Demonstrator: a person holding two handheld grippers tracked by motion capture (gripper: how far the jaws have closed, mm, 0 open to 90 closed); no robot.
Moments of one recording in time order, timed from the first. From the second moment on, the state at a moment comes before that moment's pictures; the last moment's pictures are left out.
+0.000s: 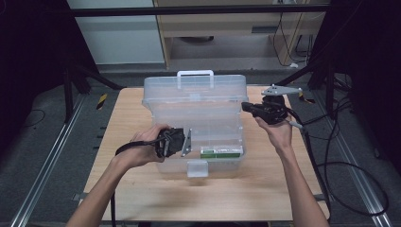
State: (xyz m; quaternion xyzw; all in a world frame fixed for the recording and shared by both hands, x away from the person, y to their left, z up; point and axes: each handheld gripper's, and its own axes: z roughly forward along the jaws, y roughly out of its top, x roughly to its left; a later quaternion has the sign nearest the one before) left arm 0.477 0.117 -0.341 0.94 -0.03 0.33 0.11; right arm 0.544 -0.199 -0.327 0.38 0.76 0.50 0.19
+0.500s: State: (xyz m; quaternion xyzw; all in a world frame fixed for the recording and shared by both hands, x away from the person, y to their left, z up) left arm 0.466 0.147 -0.315 0.92 0.03 0.35 0.17; right arm 0.543 -0.197 -0.328 0.37 0.76 0.50 0.19
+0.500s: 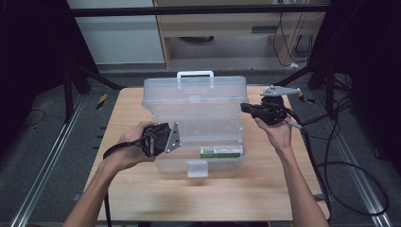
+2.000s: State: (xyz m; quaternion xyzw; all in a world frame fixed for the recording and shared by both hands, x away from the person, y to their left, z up) left arm 0.488 0.234 -0.354 0.79 0.35 0.34 0.38; right arm 0.522 -0.199 -0.341 0.35 0.78 0.49 0.18
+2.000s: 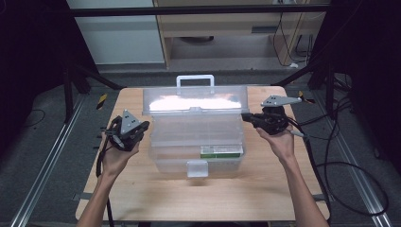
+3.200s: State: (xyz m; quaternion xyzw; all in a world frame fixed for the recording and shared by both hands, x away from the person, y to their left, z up) left arm 0.478 0.245 -0.383 0.78 0.37 0.29 0.41; right arm 0.496 -0.212 -0.376 0.36 0.79 0.46 0.18
